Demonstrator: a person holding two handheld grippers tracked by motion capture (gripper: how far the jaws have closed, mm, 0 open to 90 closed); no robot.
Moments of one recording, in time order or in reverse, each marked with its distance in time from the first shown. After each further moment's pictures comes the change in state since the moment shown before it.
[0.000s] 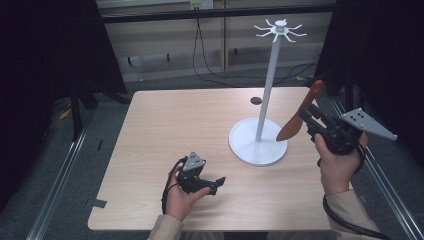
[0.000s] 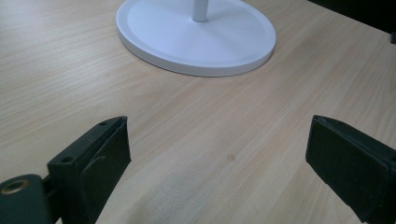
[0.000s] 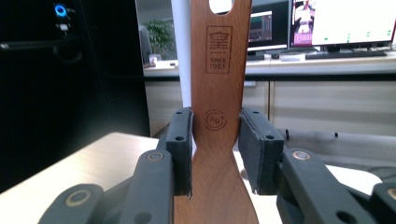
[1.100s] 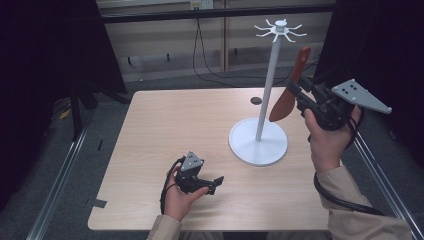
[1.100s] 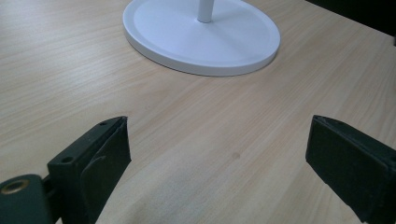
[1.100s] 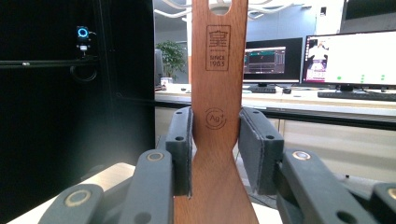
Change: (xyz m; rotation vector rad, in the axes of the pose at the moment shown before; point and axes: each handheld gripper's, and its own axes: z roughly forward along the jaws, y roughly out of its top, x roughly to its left) left arm 0.003 -0.002 -0.003 -0.011 0.007 -0.017; right arm 0.025 0.053 0.033 -0.091 0.053 -0.070
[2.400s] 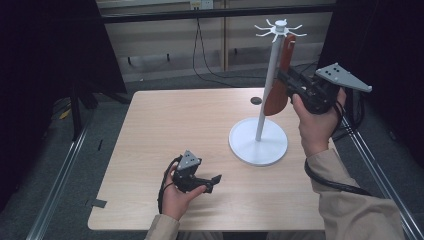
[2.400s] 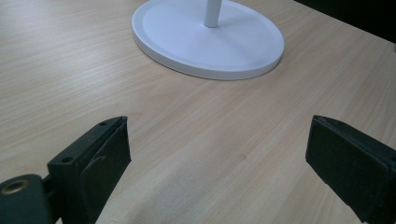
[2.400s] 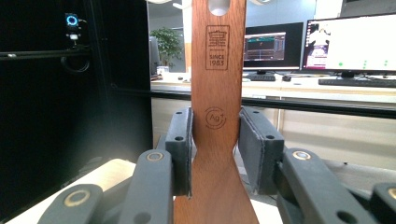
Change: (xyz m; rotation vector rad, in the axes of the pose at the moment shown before) left arm 0.005 0.001 -0.005 -0.020 0.004 -0.015; right arm 0.000 0.007 0.039 0.061 -0.018 0.016
